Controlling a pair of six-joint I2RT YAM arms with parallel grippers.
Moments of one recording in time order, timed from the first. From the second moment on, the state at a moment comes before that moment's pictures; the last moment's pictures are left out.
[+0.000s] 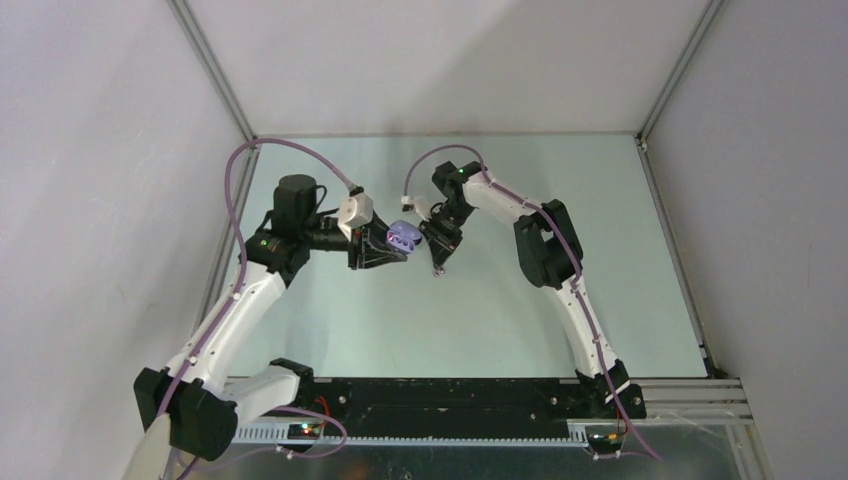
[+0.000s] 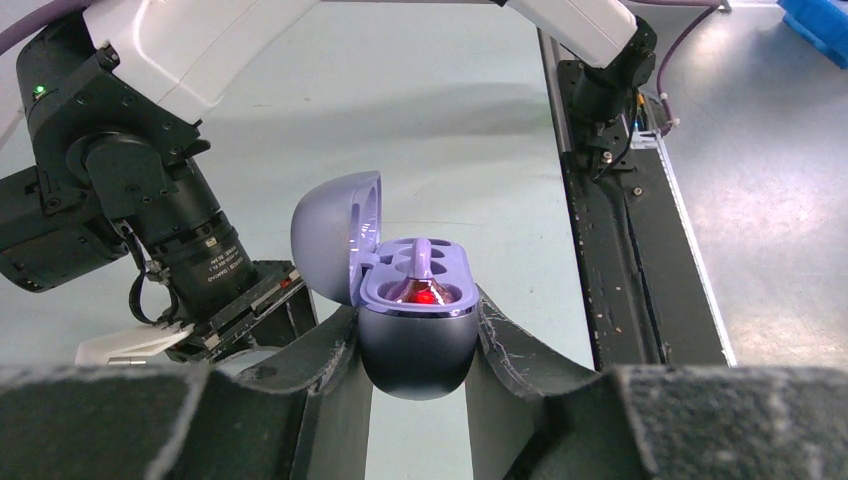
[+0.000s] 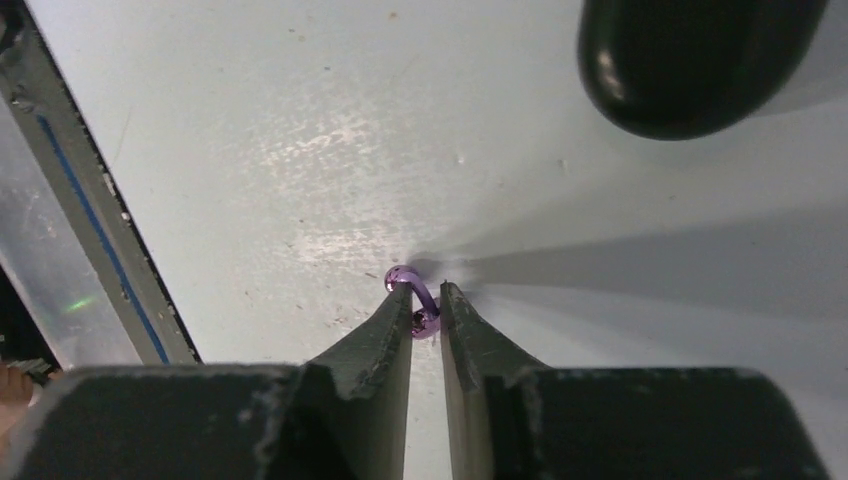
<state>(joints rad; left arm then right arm) -0.31 1.08 0.98 -0.36 1.20 0.44 0.59 2.44 2.08 -1.14 -0.67 -0.54</state>
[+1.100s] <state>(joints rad) -0.31 1.09 0.98 -0.37 1.21 0.45 0.58 2.40 2.04 -1.05 -0.64 -0.50</state>
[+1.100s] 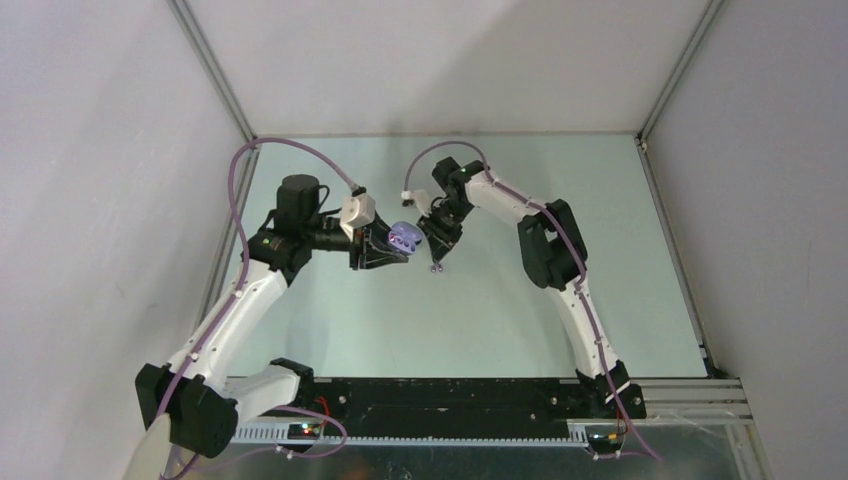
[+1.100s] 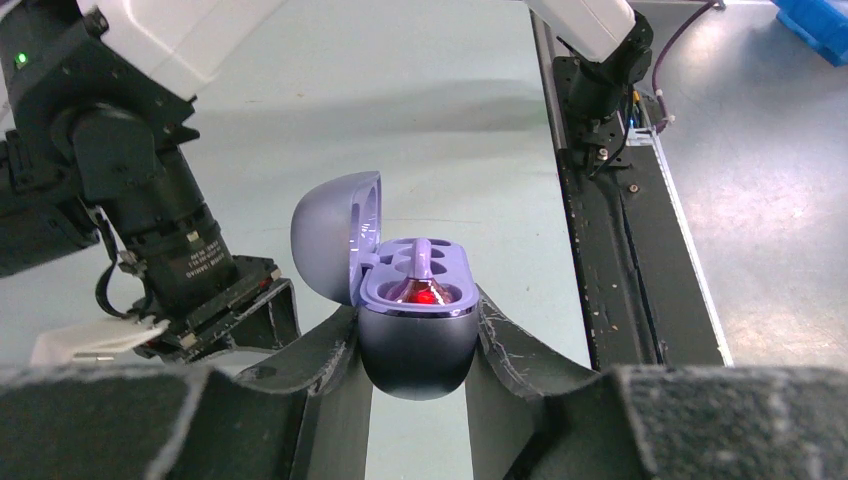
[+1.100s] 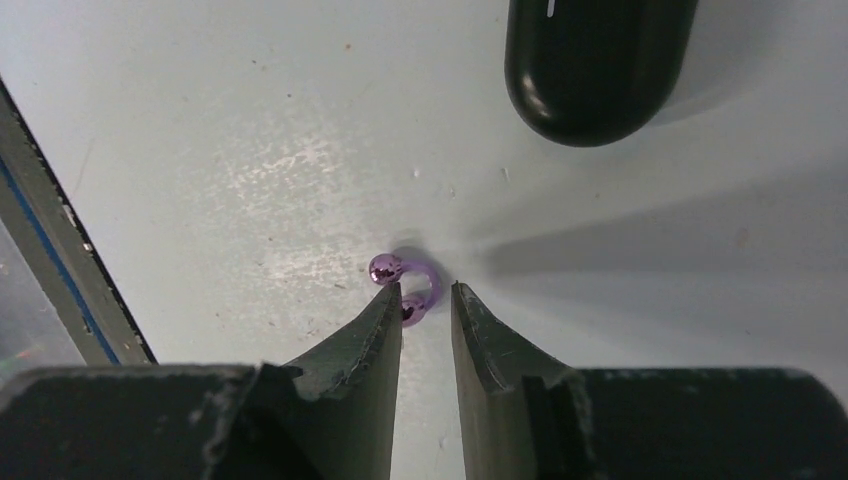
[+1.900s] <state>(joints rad) -0.31 1.09 0.98 -0.38 1.21 0.46 0.55 2.45 2.07 -1.13 -0.69 -0.52</state>
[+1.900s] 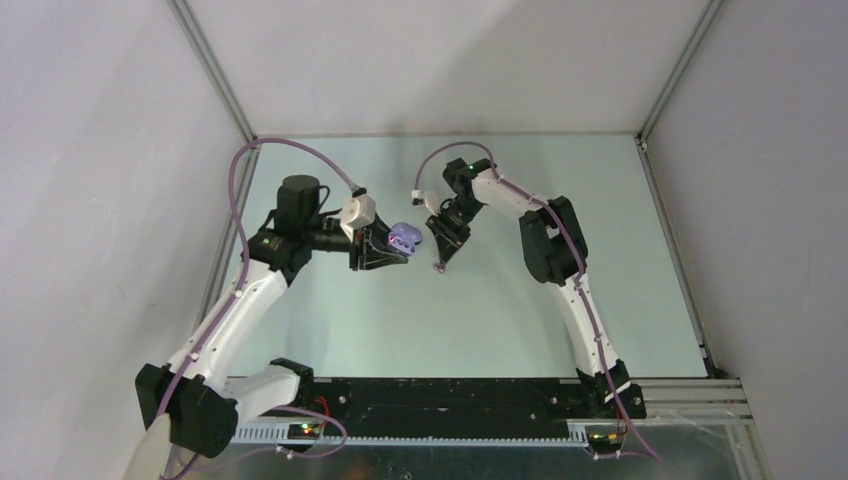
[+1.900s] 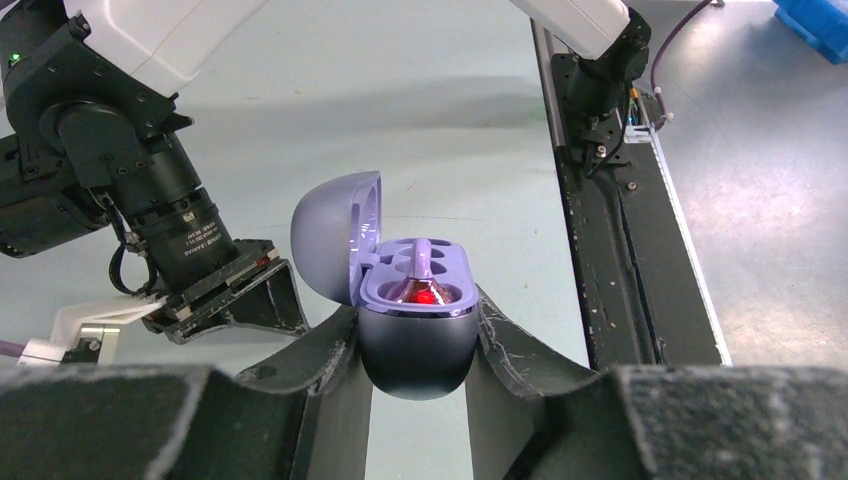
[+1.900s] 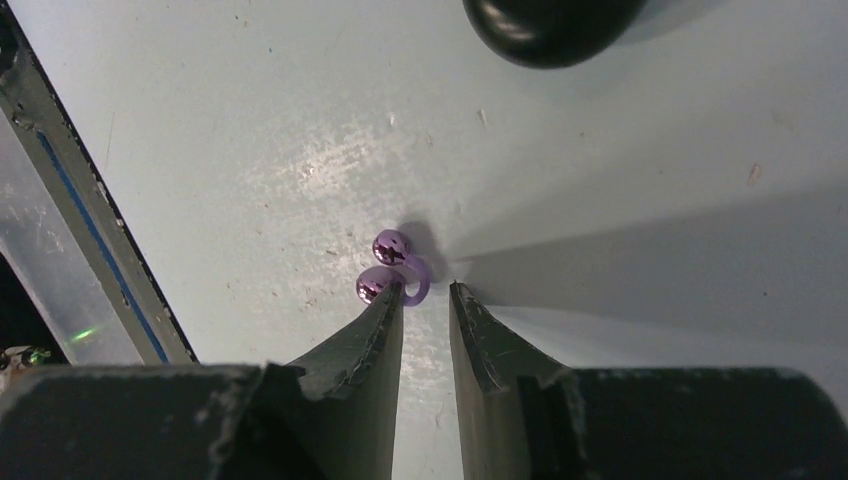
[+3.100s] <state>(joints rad) -0.31 1.09 0.98 -0.41 1.21 0.48 0.52 2.48 2.13 -1.25 -0.83 -0.52</state>
